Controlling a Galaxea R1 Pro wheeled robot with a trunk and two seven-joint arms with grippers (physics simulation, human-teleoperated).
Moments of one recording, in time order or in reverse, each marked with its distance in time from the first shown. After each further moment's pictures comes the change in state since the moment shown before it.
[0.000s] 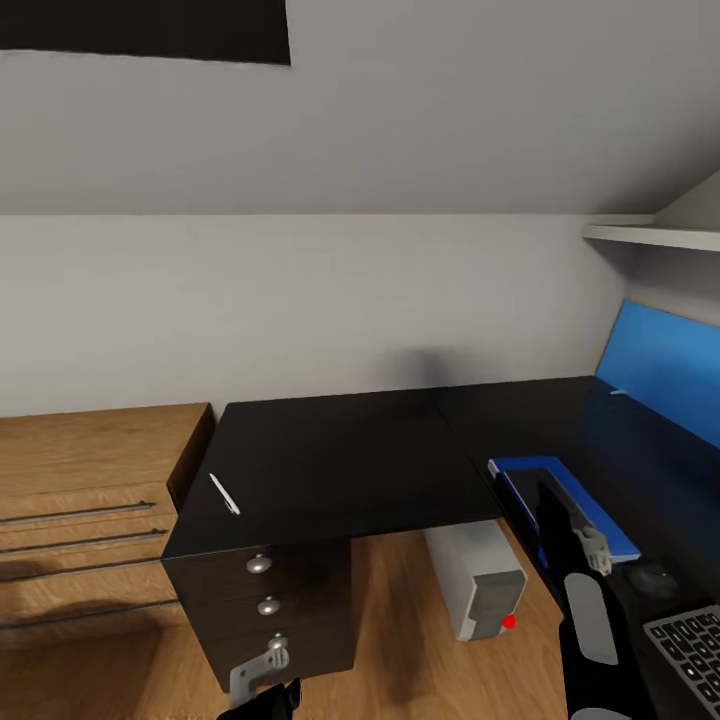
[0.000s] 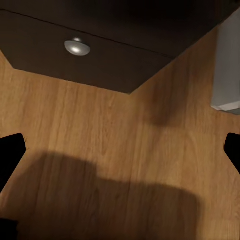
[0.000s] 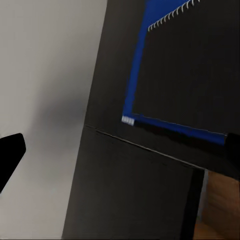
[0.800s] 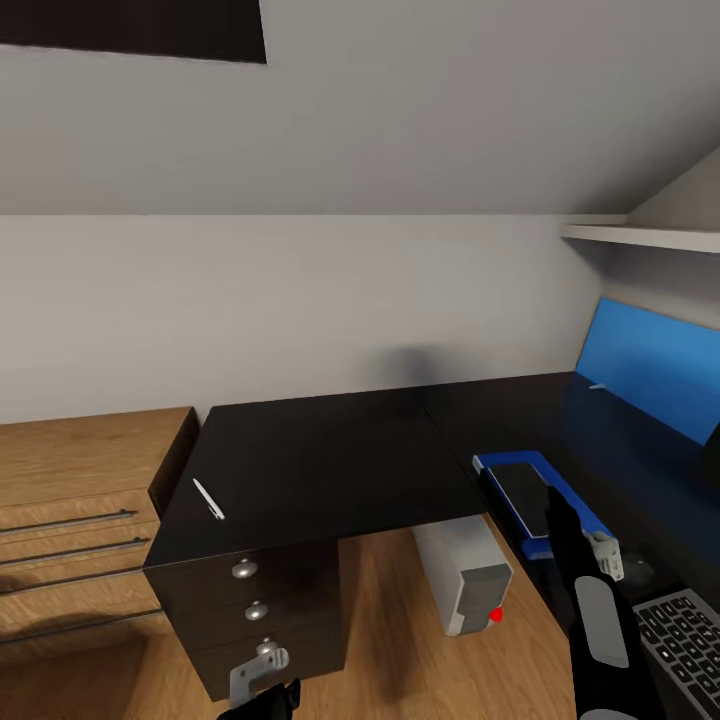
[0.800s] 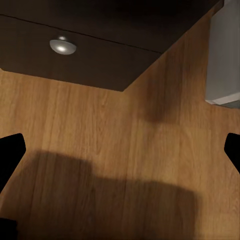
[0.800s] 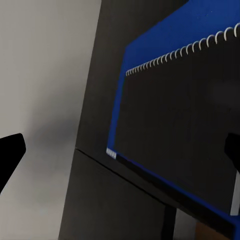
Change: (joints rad) left arm 0.000 0.000 0.000 0.000 0.000 0.000 0.000; right arm 0.000 -0.018 -0.028 0.002 -0.001 0.007 -0.005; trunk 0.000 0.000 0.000
